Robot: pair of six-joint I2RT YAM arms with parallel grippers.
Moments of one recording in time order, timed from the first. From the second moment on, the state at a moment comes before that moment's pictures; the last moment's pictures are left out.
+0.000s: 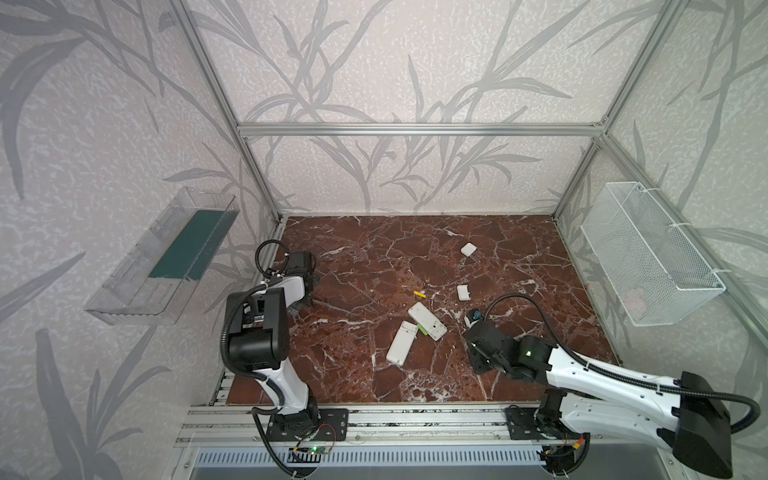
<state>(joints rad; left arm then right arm) 0.14 1.75 0.92 -0.25 -0.33 -0.97 0.96 1.02 0.58 -0.67 0.26 0.58</state>
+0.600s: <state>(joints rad) 0.14 1.78 0.94 -0.12 -0.24 -0.96 0.77 1.17 0.51 -0.47 0.26 0.62</state>
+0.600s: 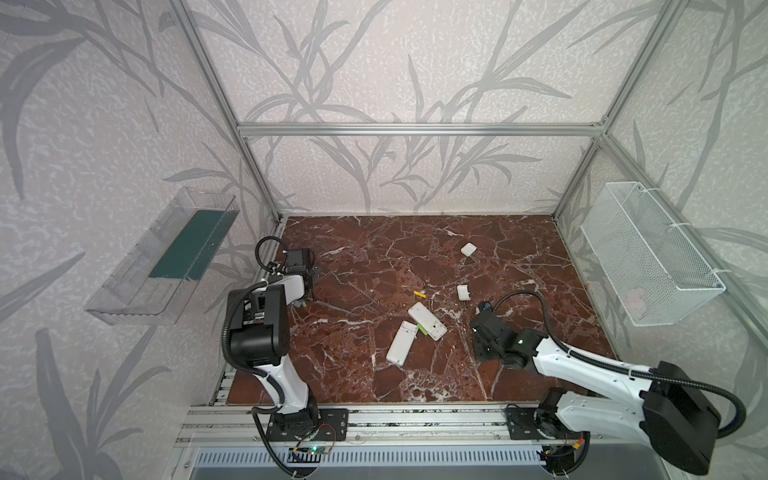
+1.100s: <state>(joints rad) 0.15 1.78 0.94 -0.12 -0.23 -0.93 0.70 1.31 0.50 -0.25 0.18 0.55</state>
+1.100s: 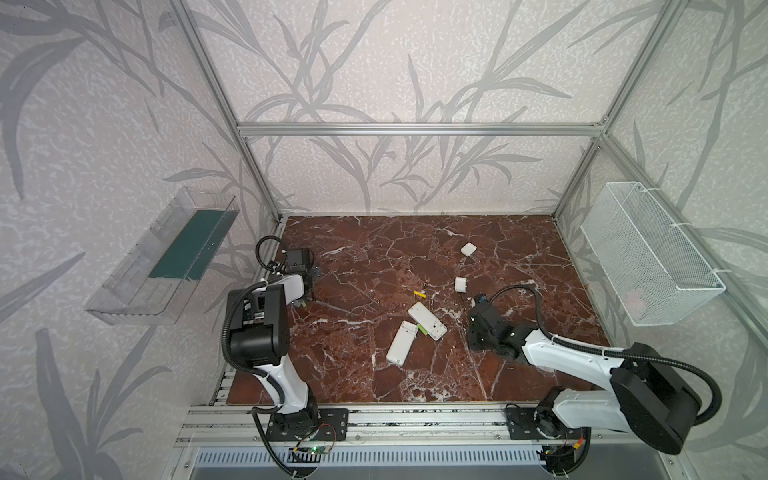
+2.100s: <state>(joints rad) 0.14 1.71 0.94 -0.29 -0.22 -0.79 0.67 1.07 0.53 -0.41 0.10 0.43</state>
